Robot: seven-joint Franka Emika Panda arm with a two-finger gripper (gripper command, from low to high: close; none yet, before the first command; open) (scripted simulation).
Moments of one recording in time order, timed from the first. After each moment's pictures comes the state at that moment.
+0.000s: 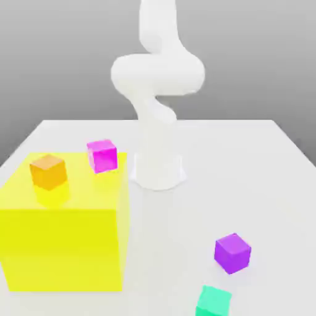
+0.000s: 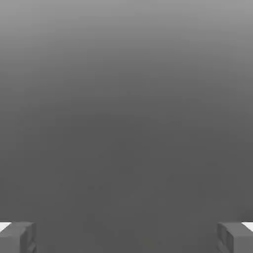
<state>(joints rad) -0.03 -0.71 0.04 -2.30 -0.02 2.33 0.86</state>
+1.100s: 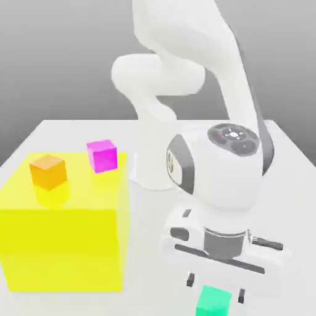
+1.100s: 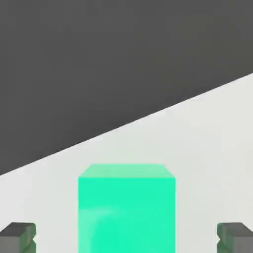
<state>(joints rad) -0.04 0.46 0.20 -2.33 -0.26 2.78 1.56</state>
